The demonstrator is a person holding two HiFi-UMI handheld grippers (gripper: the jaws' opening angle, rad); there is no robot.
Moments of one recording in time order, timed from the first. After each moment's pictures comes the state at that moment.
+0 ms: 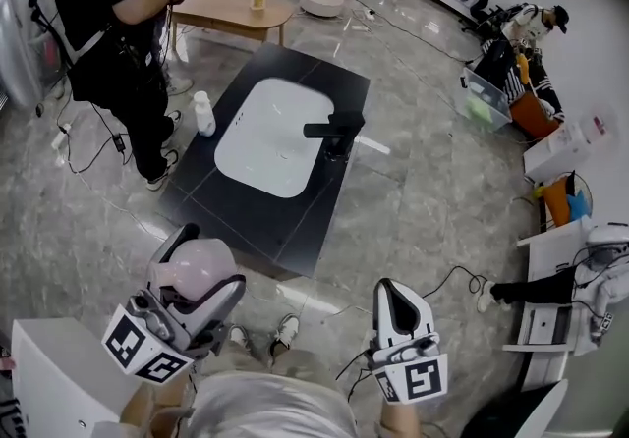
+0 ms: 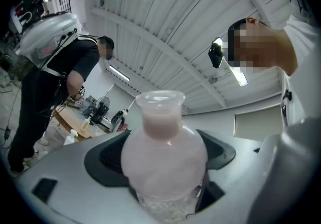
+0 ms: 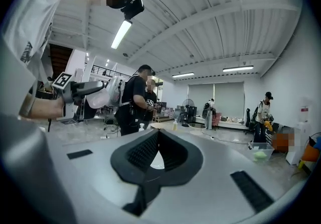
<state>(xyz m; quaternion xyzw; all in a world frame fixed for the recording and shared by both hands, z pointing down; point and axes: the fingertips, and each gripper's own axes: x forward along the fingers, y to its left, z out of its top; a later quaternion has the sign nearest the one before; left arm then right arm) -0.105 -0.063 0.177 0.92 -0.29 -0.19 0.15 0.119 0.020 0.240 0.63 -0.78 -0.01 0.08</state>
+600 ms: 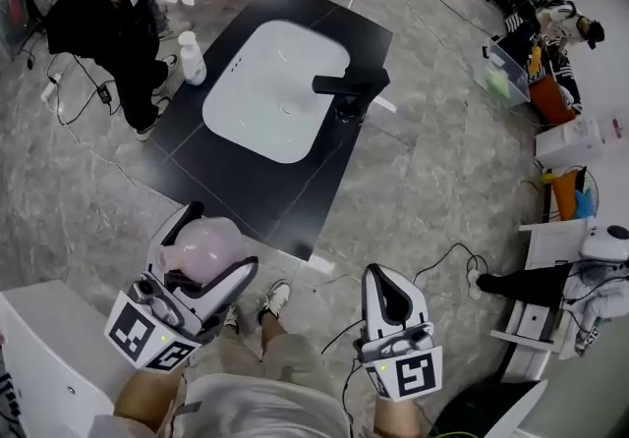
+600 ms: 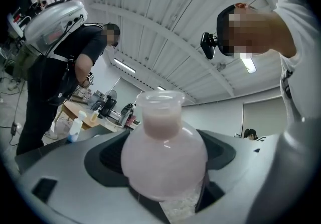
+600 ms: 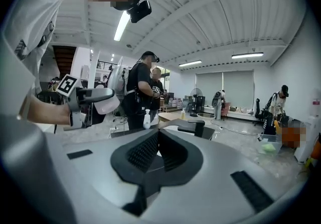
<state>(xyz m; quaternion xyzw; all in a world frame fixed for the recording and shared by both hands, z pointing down) -0.063 -0.108 0.279 0.92 -0.33 -0.13 0.16 0.120 -0.031 0.318 0.58 -0.80 0.04 0.12</state>
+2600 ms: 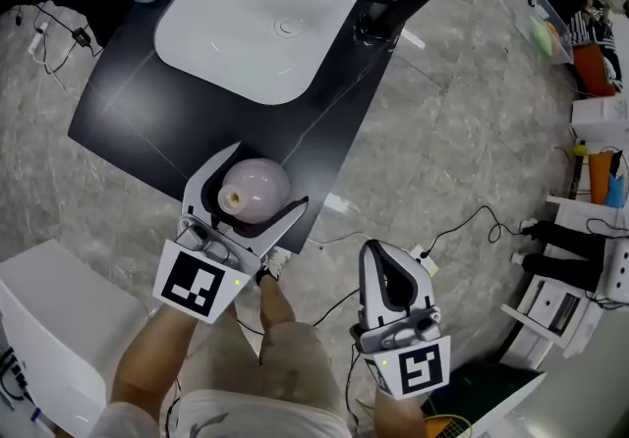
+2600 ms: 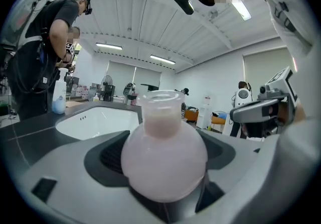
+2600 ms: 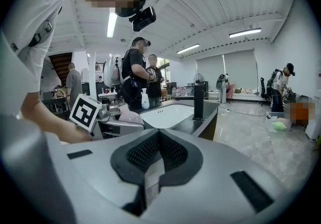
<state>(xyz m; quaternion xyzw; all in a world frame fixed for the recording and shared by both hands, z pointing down) 0.073 -0.161 0.519 0.93 -0.33 0.08 0.12 0.166 -0.071 0.481 0.55 -0.82 0.12 0.12</state>
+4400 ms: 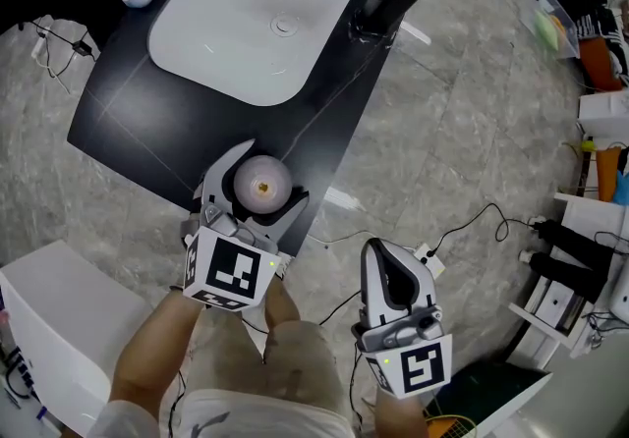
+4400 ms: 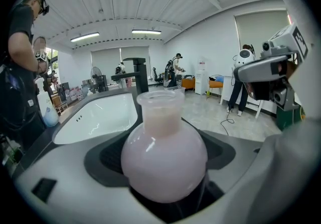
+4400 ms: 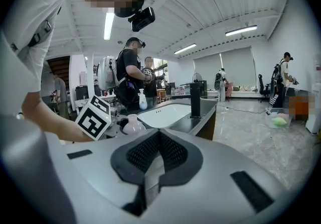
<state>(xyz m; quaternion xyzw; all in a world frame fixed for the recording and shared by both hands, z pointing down) 0.098 -0.167 0.573 0.91 -0.30 0.27 0.03 0.181 -0.075 0.488 0.56 -0.81 0.13 0.11</state>
